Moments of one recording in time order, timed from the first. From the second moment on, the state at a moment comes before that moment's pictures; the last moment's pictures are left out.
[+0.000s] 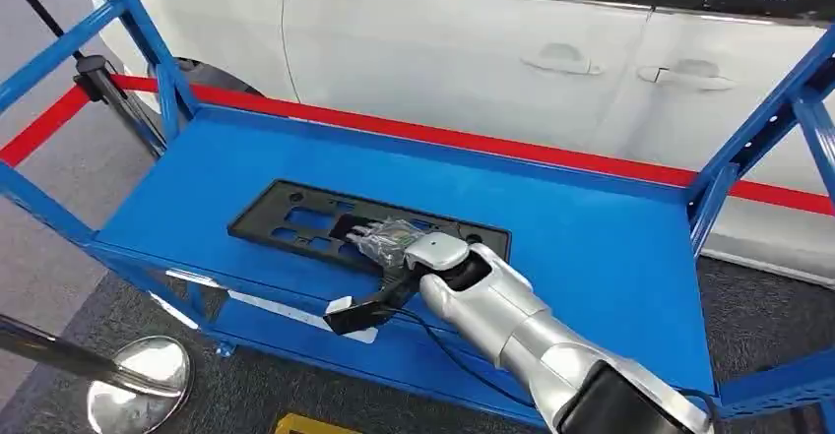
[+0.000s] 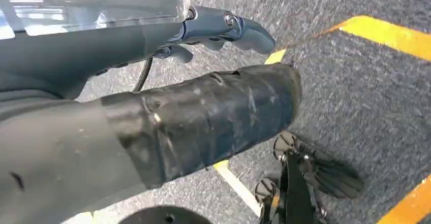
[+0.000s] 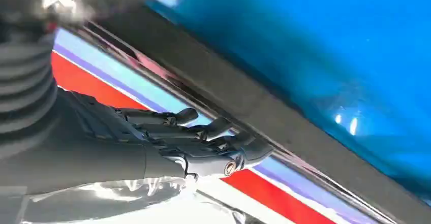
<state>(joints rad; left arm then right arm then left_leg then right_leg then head) -0.07 -0.18 1.32 -0.44 -0.85 -0.03 -0.06 -0.93 0.25 1.07 -0.65 0.82 0.25 -0.21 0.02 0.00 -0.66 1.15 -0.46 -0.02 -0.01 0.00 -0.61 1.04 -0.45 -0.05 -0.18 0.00</state>
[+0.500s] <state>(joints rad) -0.07 -0.18 1.32 -0.44 -0.87 -0.03 -0.07 -0.91 0.24 1.07 -0.63 0.84 0.21 -0.21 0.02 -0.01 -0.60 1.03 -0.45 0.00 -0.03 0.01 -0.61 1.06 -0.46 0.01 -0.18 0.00</state>
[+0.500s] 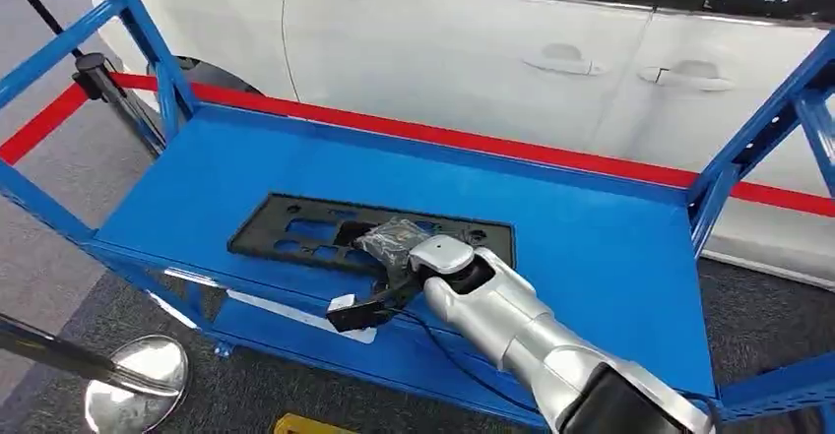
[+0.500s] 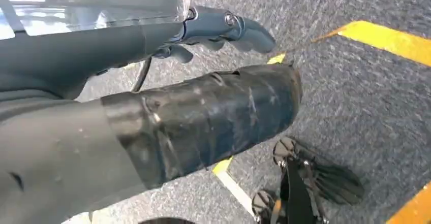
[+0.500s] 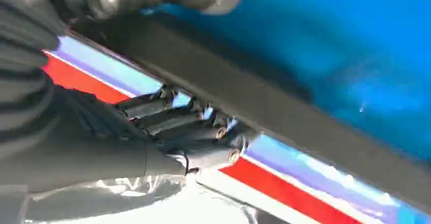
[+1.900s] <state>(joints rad) -0.06 -0.24 1.34 -0.53 -0.87 -0.07 -0.05 -0.95 0.06 0.89 -1.40 1.09 0.15 -0.15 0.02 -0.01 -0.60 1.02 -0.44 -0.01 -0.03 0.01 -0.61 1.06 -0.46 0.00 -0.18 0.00</state>
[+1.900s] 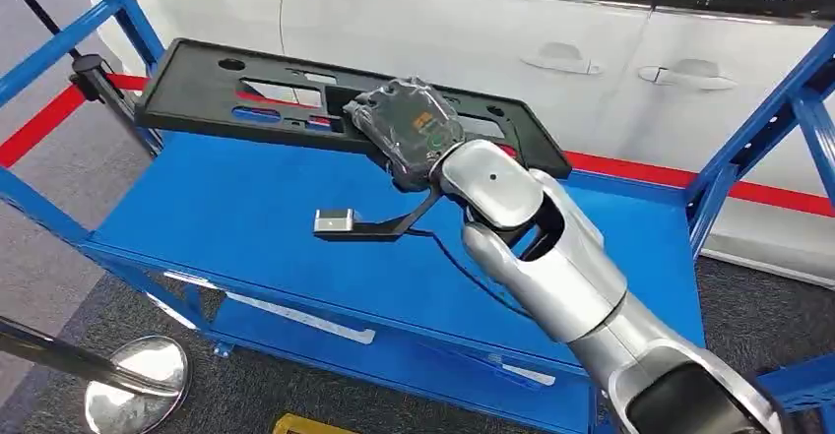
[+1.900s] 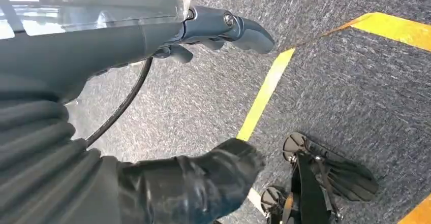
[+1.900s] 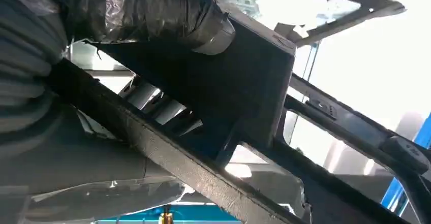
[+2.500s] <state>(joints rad) -0.05 -0.24 1.34 -0.55 -0.93 -0.13 -0.10 -1.02 -0.07 0.79 -1.55 1.05 0.15 -0.15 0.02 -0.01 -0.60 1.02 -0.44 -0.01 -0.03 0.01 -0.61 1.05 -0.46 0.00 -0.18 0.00</state>
